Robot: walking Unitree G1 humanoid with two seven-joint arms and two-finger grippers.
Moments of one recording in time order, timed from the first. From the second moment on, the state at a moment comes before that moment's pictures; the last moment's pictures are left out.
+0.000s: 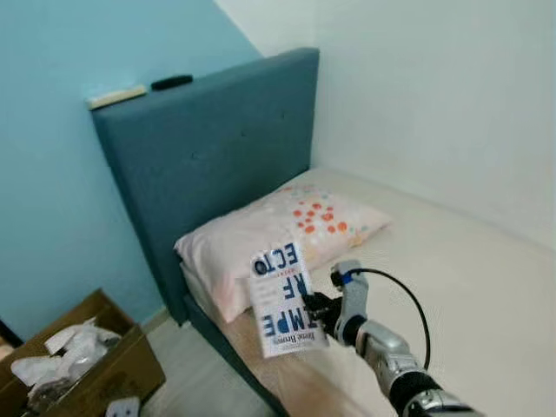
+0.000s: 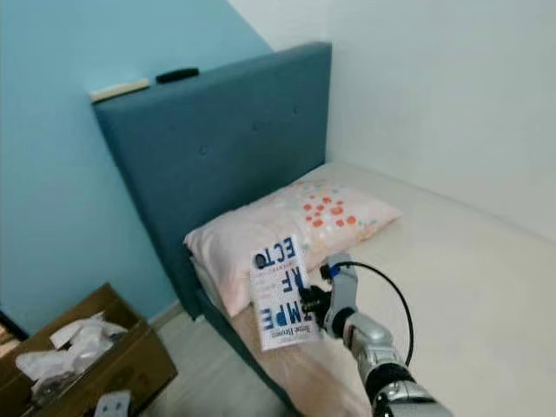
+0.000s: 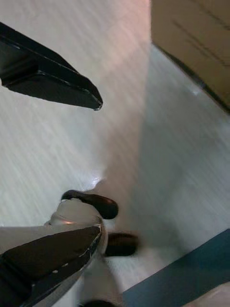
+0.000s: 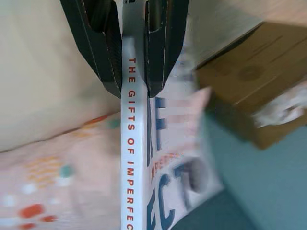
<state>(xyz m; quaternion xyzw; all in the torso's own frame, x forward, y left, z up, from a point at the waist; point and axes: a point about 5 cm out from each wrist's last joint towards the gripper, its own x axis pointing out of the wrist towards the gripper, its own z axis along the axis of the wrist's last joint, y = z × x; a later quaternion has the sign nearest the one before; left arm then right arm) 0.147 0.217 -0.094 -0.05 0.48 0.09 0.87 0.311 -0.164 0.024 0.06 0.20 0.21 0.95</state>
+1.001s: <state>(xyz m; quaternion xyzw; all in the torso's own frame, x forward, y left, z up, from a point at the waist) 0.140 0.210 -0.098 -0.06 0.49 0.08 0.86 0.264 -0.178 -0.003 0.05 0.35 0.43 0.83</state>
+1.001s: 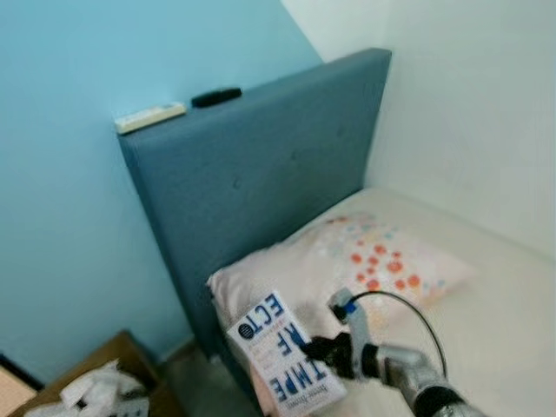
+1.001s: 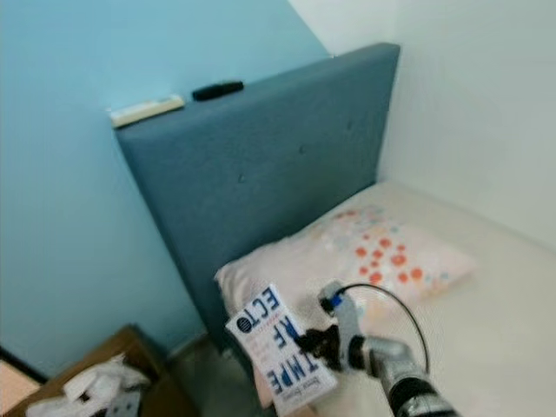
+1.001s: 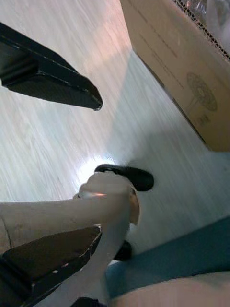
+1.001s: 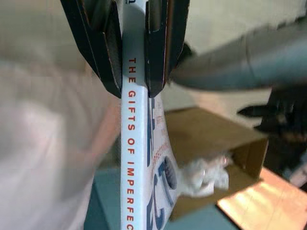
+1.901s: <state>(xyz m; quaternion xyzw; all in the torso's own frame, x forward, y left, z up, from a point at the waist) 0.119 0.223 -0.102 -0.04 0.51 0.08 0.85 0.219 -0.241 -0.039 -0.14 0.57 0.31 0.75</state>
